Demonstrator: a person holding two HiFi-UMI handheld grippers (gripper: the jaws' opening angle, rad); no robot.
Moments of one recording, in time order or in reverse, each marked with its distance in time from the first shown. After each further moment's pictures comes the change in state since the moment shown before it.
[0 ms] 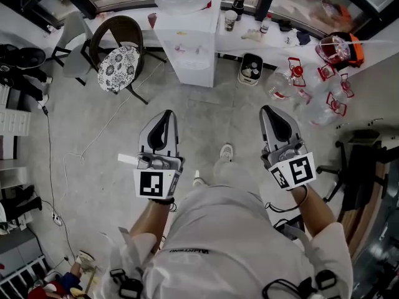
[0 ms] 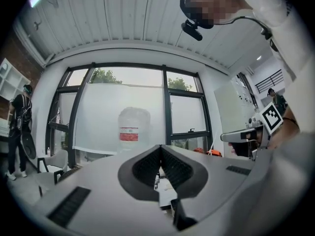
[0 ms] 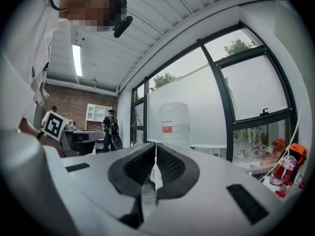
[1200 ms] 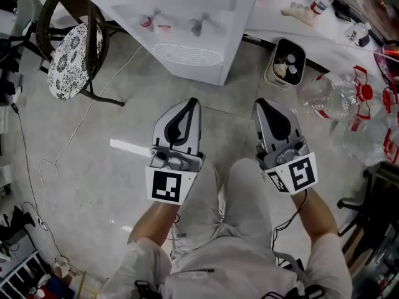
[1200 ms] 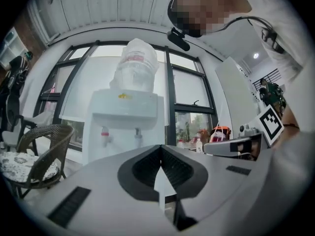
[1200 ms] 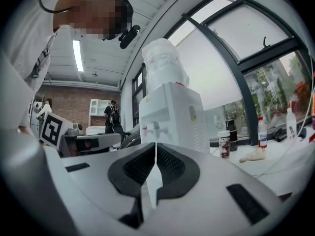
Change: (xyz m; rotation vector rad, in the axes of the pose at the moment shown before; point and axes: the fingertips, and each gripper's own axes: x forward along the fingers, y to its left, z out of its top) left arm 0.237 0.055 -0.474 -0.023 0.011 -0.058; right arm 0.265 -0.129 -0.455 0.080 0.000 0.122
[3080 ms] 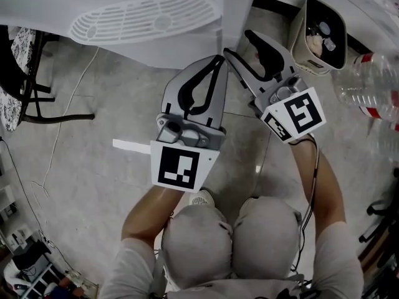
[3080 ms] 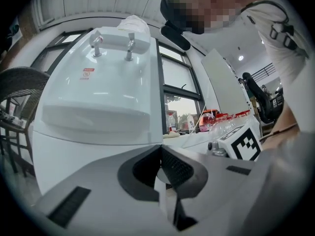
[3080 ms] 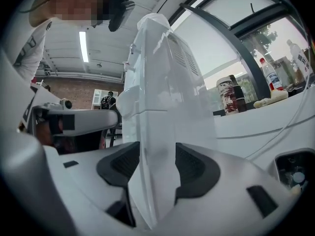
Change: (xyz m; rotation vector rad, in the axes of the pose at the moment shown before) left arm 0.106 -0.006 -0.281 0.045 -0.013 -0.169; right arm 0.137 -0.105 -0.297 -0.043 0.013 0.064
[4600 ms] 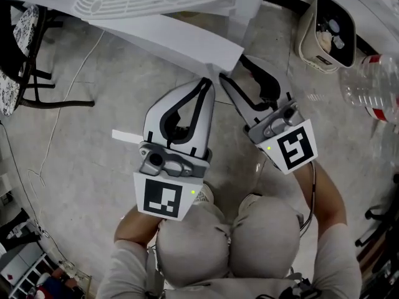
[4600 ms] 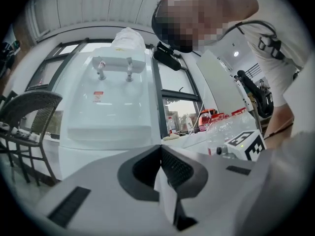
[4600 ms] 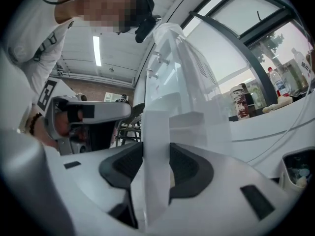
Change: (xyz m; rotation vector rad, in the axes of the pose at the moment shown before) left arm -0.068 -0.010 0.017 0.082 -0.029 0.020; right arm -0.031 0.073 -0.002 -0.044 -0.093 0.068
